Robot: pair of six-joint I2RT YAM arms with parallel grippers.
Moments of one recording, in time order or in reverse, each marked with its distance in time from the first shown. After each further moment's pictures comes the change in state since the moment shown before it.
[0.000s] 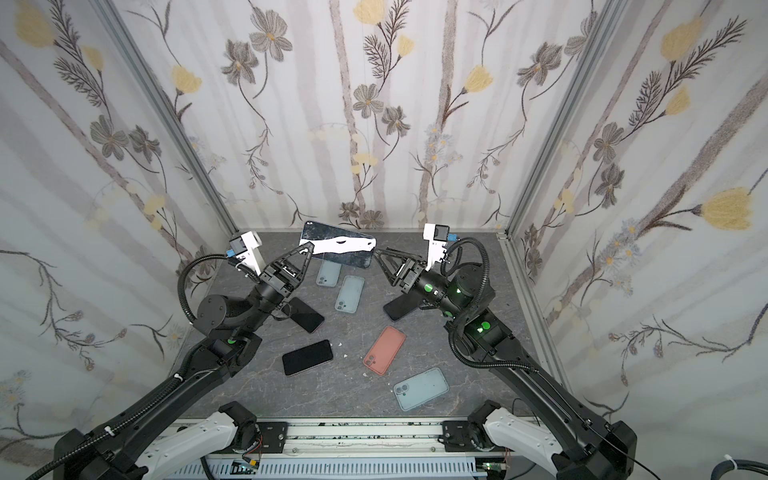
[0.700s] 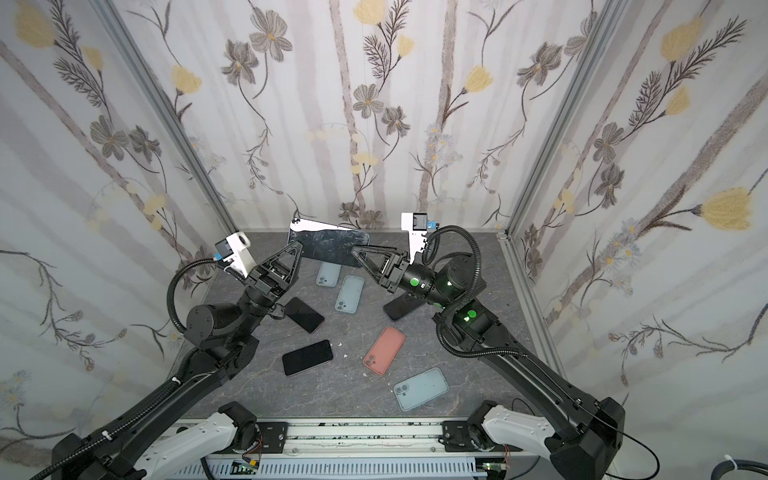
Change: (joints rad) left arm 0.000 -0.023 -0.014 0.121 0.014 -0.072; right arm 0.089 0.108 0.131 0.111 -0.130 0.019
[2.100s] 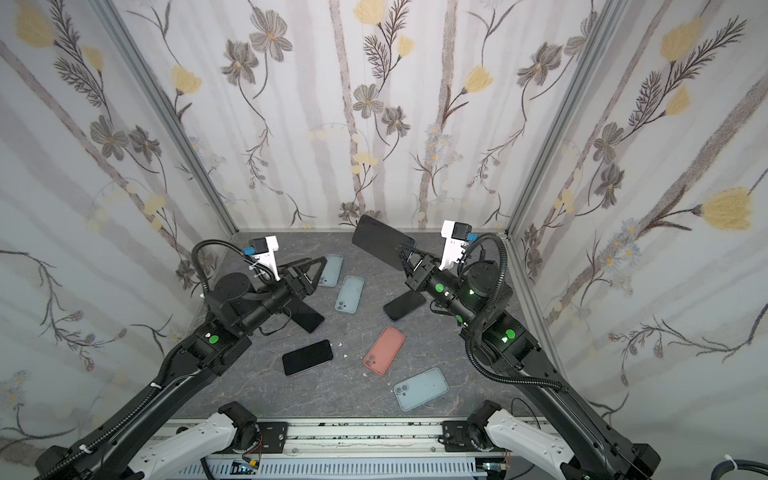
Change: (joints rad) left arm -0.032 -0.003 0.168 -0.959 -0.169 0.493; right arm -0.061 -0.207 0.014 -0.498 0.433 -0.117
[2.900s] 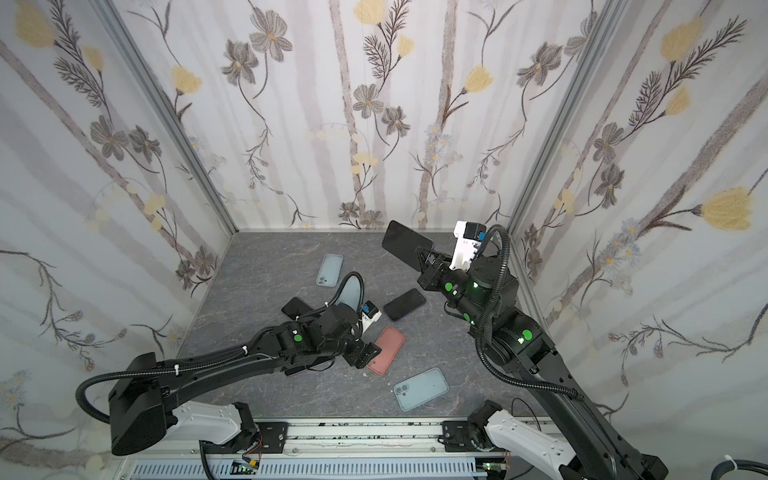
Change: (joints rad) left arm -0.432 0.445 0.030 -0.352 -0.068 0.452; right arm -0.022 0.001 0.110 -0.271 0.158 -0.129
